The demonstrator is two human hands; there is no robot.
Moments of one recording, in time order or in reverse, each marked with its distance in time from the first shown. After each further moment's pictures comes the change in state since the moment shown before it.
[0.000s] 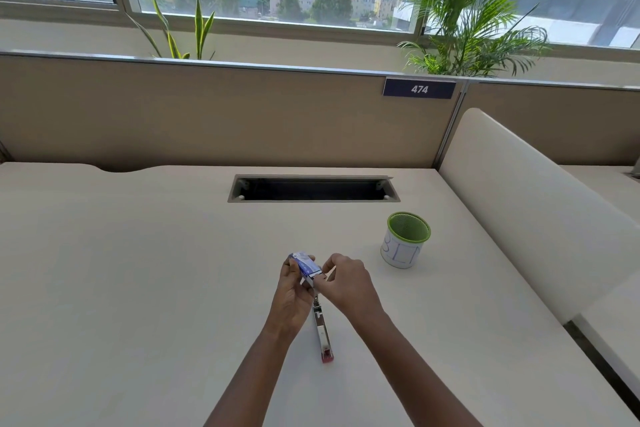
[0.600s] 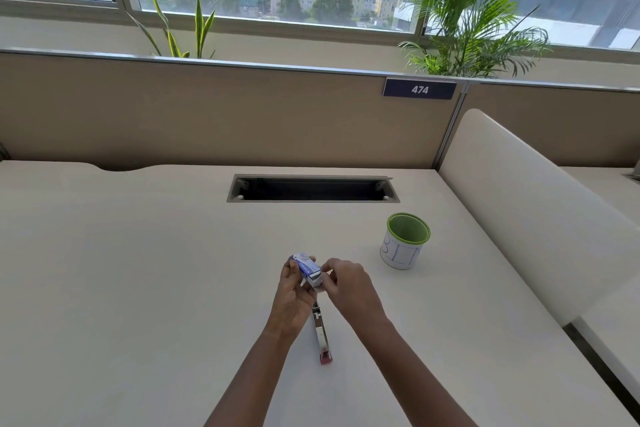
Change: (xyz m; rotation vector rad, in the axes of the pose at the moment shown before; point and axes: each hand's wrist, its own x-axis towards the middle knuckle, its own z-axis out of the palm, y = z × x) left_hand 0.000 -0.001 0.006 -0.030 0.036 -0.016; right_hand -0.002 0.007 -0.001 -0.102 0.003 -0.143
